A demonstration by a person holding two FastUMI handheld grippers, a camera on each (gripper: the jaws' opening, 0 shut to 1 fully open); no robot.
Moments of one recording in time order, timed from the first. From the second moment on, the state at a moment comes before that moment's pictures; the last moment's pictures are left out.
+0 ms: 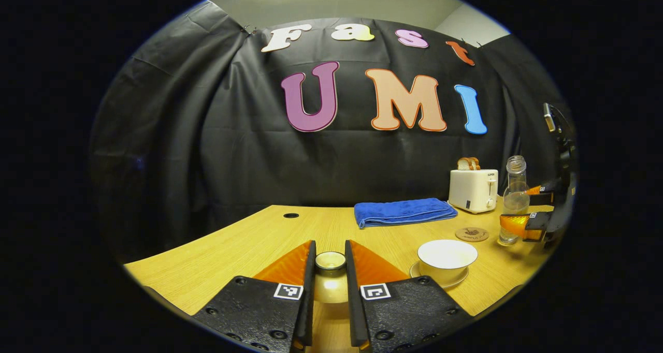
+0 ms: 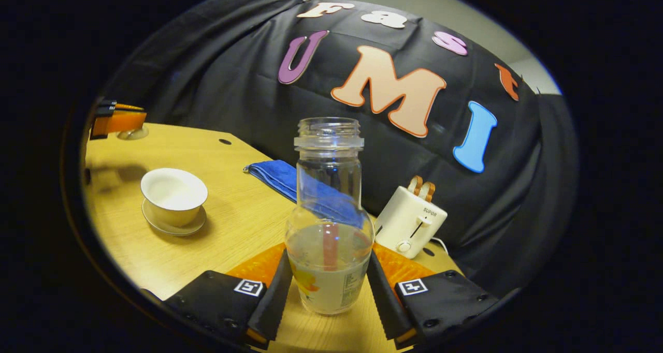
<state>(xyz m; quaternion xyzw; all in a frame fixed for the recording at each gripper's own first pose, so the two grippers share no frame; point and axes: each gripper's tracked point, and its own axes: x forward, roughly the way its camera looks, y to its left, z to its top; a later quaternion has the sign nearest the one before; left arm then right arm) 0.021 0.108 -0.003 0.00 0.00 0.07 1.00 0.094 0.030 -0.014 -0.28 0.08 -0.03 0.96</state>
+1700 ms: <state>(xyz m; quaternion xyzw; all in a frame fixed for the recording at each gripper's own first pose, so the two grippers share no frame) 0.019 0.108 -0.002 0.00 0.00 0.07 1.00 0.123 0.098 -0.014 -0.73 0.01 -0.01 0.68</state>
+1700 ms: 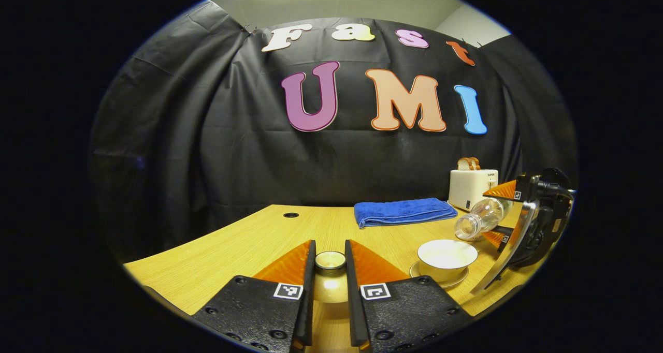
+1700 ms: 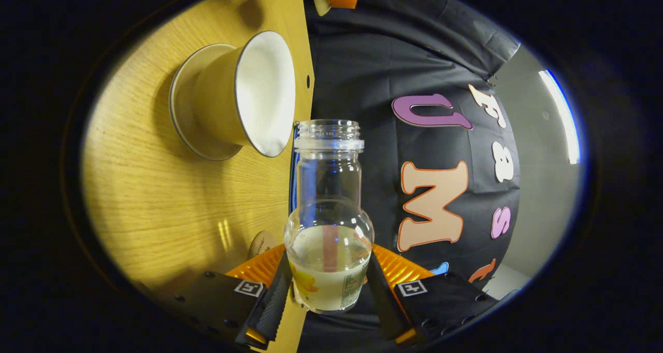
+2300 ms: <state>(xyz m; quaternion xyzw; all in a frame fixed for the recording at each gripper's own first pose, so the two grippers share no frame) 0.017 0.112 -0.002 0.00 0.00 0.08 1.00 0.126 0.104 0.003 -0.79 -0.02 -0.02 0.61</state>
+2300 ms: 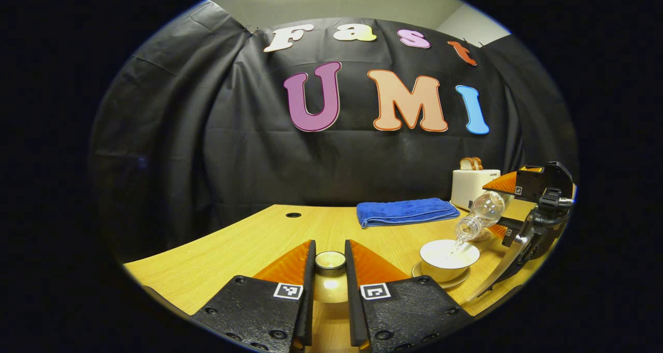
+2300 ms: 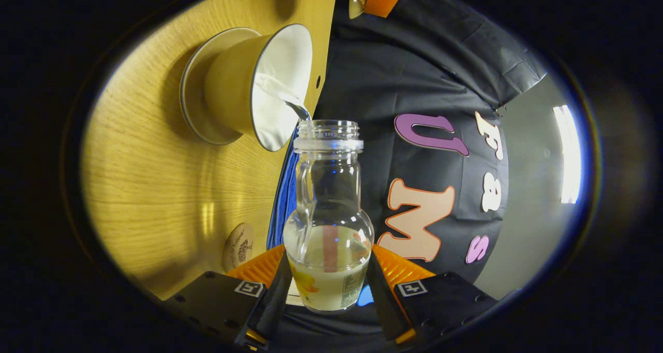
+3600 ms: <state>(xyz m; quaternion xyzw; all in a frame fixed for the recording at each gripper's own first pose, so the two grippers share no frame) 0.019 0.113 -0.005 0.00 0.00 0.08 1.00 0.127 0.133 0.039 -0.87 -0.11 -0.02 0.47</state>
